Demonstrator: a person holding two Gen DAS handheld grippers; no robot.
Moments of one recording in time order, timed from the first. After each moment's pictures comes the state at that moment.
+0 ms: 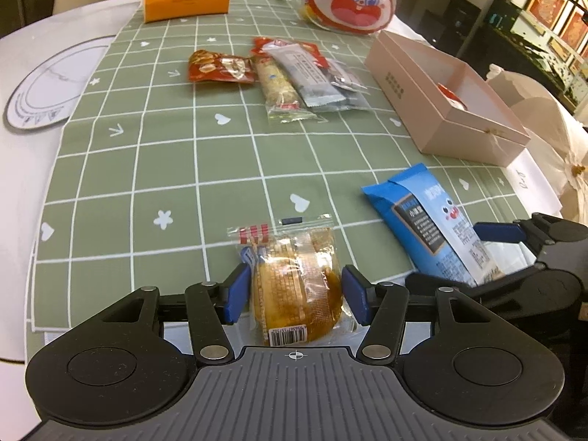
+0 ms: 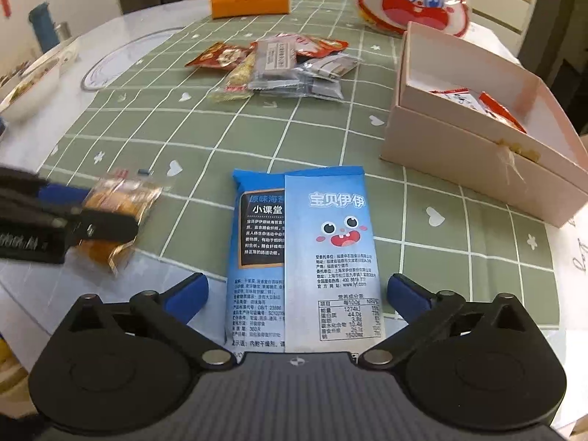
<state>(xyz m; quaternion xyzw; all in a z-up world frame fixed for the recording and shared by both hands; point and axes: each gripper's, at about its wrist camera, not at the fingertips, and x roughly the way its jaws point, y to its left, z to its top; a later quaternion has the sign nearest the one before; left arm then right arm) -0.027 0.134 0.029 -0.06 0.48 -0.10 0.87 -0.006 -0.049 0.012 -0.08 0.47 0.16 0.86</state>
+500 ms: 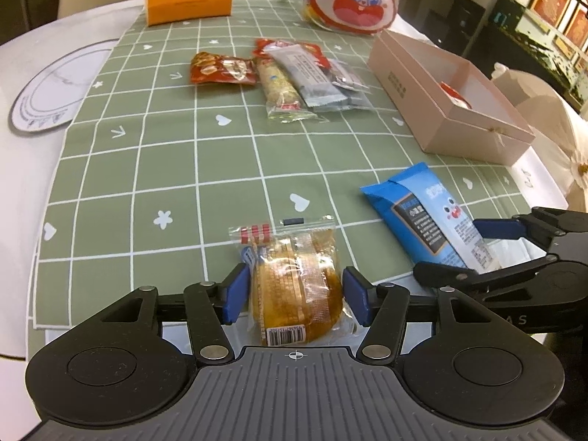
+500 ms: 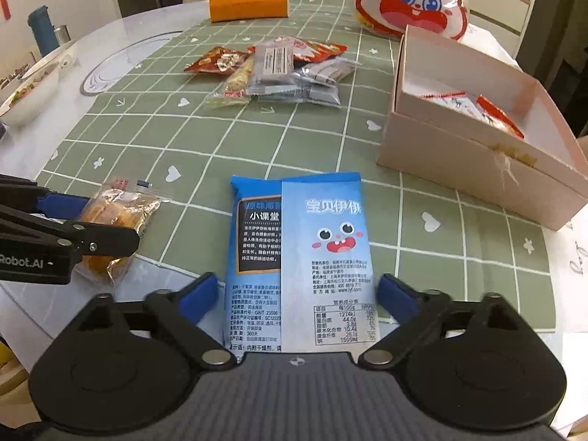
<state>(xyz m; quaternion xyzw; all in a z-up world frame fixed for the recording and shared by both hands) -0.029 0.129 0.030 -0.06 0.48 -0.09 0.87 -0.005 -0.054 0.019 -0.09 0.47 0.18 0.86</state>
